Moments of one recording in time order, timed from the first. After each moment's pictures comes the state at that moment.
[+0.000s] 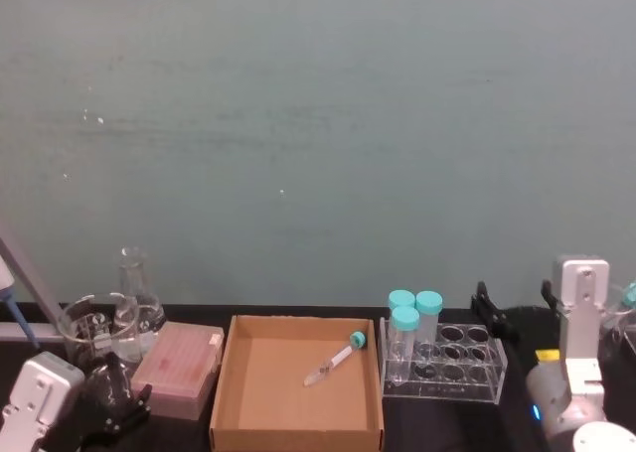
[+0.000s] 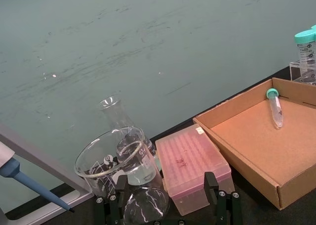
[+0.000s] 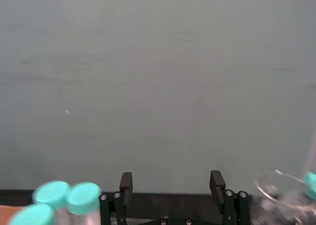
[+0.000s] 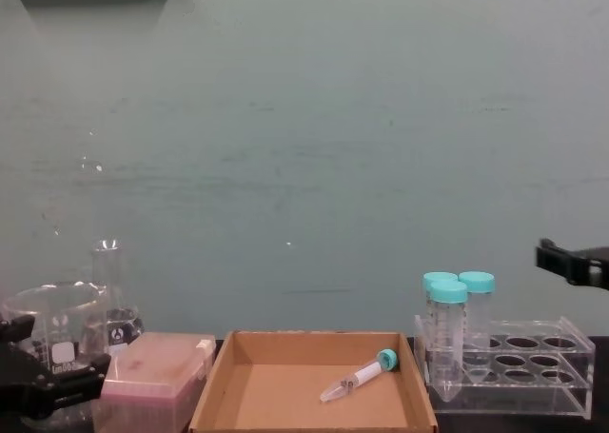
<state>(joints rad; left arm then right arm) -0.20 0.60 0.45 -1.41 -0.25 -0.12 0.03 0.40 0.13 -0.16 -1.16 0.10 -0.06 -0.14</state>
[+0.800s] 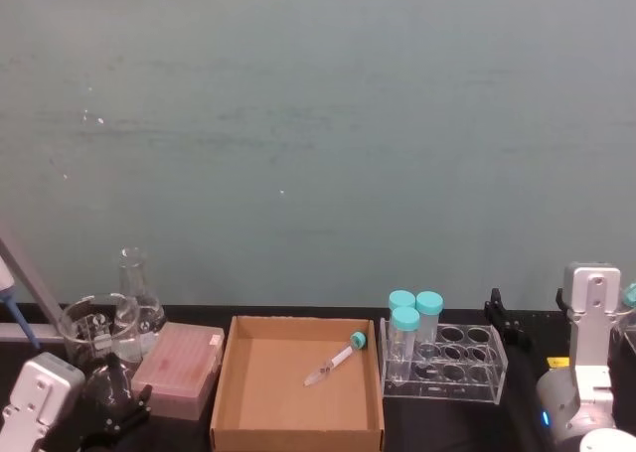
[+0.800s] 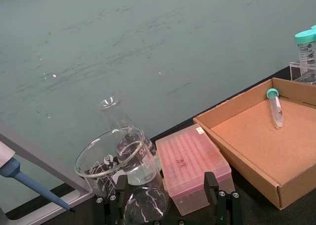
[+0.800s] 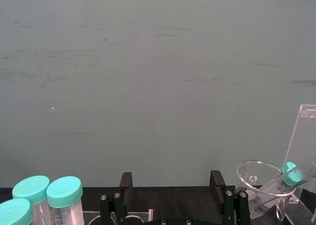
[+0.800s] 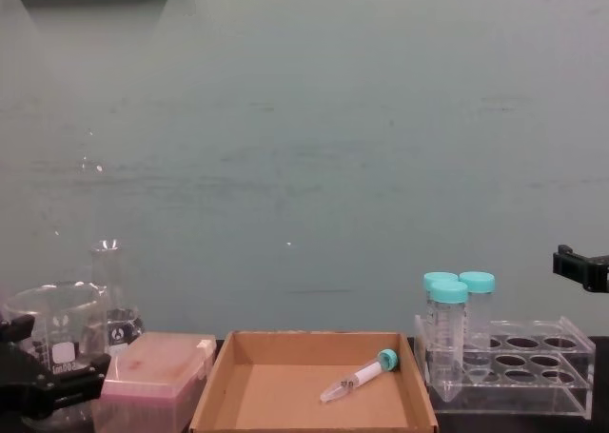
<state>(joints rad) -0.20 0.60 0.45 -1.41 -0.25 -0.12 0.03 0.38 0.12 -0.13 -1.18 0.08 -0.05 -0.16</state>
